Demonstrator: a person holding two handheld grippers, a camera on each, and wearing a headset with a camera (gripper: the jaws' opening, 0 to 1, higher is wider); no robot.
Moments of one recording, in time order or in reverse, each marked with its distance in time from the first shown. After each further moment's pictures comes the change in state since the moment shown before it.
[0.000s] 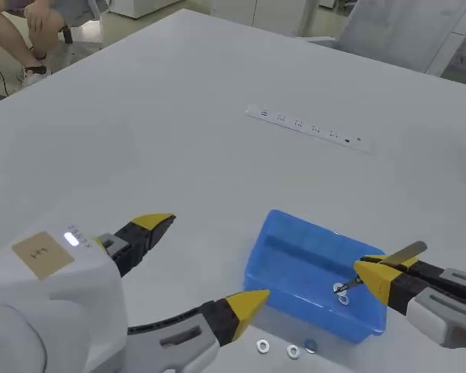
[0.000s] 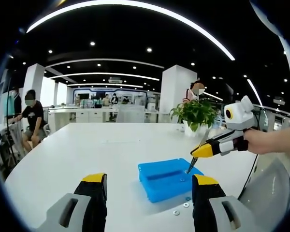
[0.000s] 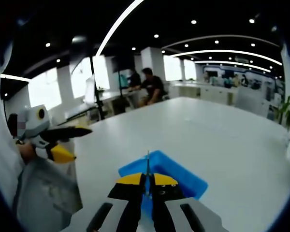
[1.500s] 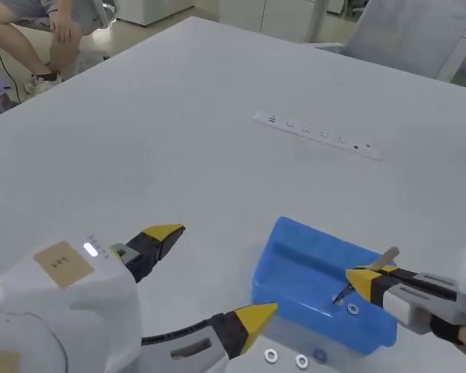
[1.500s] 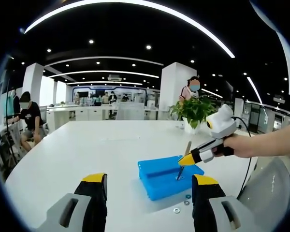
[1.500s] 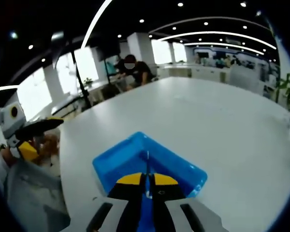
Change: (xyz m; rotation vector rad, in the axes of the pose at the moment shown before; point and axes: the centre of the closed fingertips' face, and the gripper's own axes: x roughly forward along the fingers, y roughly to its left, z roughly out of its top) left arm 0.002 0.000 -0.003 0.001 0.026 0.001; right arm 0.042 -0.037 -0.041 0.110 0.142 -0.047
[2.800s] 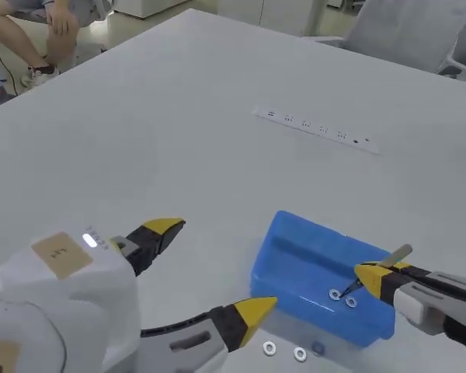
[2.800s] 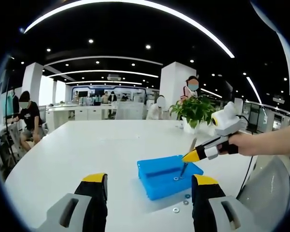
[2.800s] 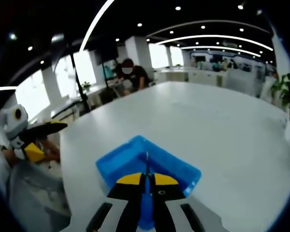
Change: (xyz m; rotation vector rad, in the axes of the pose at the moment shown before) left arm 0.000 -0.001 -0.001 0.000 0.004 -0.006; right arm -0.023 0.005 0.006 -0.002 -0.045 -0.030
